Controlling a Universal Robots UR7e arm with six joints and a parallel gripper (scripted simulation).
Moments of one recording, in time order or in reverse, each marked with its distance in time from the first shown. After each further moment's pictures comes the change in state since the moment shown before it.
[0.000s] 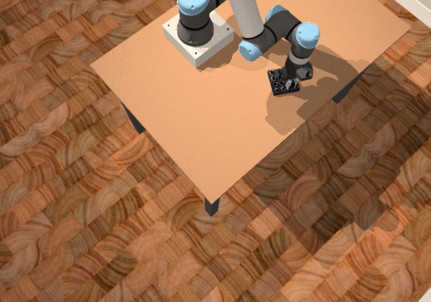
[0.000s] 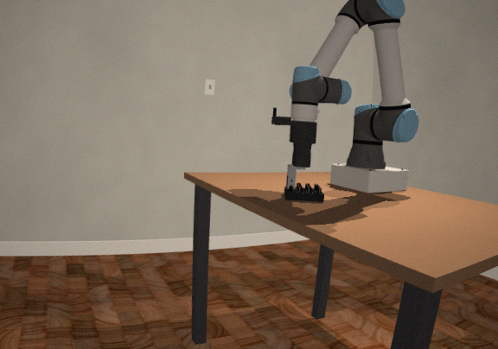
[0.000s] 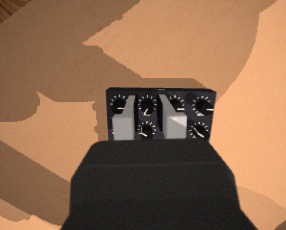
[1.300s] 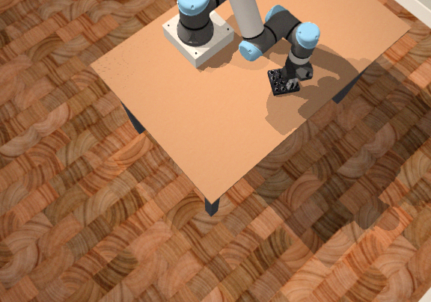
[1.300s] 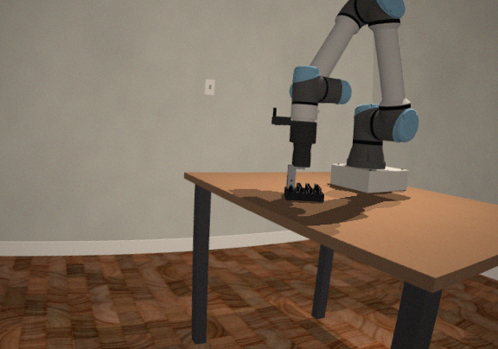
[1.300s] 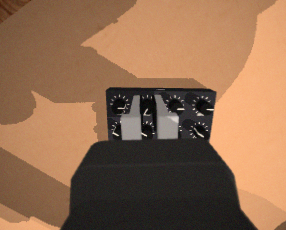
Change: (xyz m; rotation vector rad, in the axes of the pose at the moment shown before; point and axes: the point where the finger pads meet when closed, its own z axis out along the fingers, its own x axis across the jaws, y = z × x) arm 0.000 0.000 0.000 0.000 0.000 0.000
